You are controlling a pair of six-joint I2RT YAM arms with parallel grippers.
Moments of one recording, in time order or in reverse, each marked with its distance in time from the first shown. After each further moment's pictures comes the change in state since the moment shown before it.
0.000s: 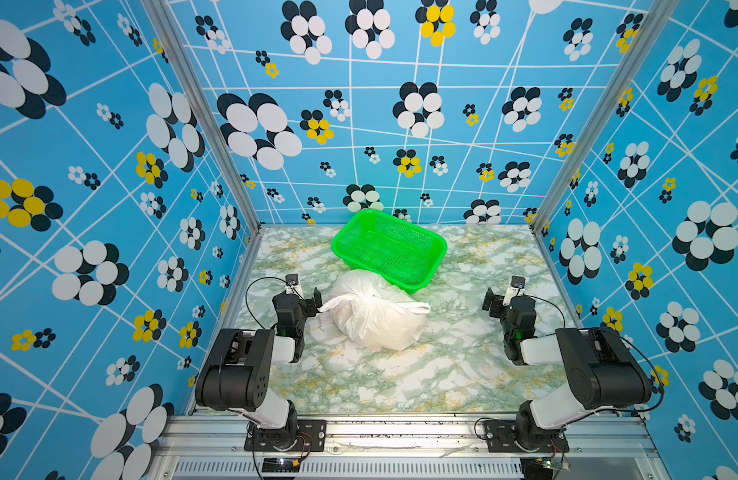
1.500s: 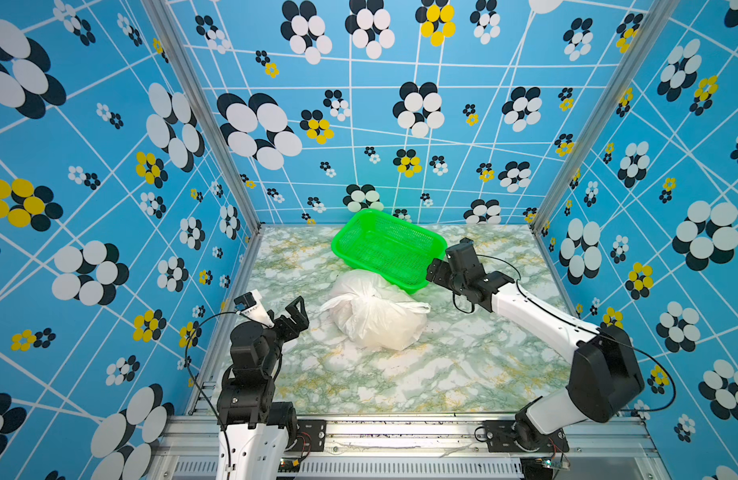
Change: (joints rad) left arm 0.087 -1.163 0.187 -1.294 0.232 -0.474; right arm 0.475 0.019 0.862 -1.308 -0.046 0.691
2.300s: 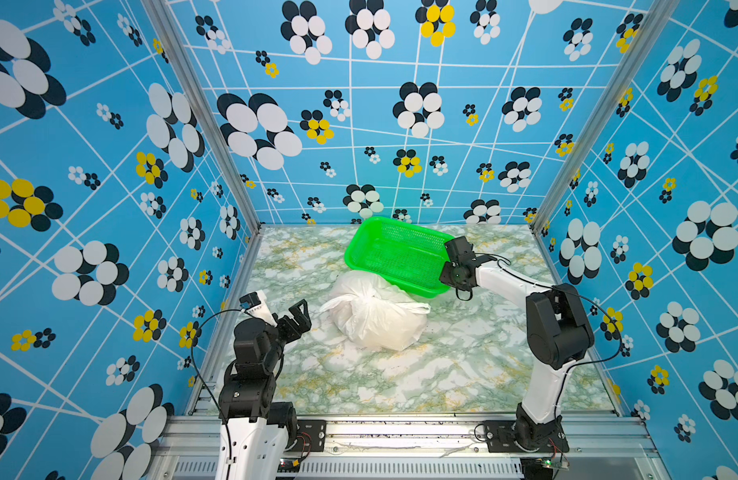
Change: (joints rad) left arm 0.000 0.048 -0.006 -0.022 0.034 0.002; right arm -0.188 0.301 0.137 -0.112 -0.031 -0.071
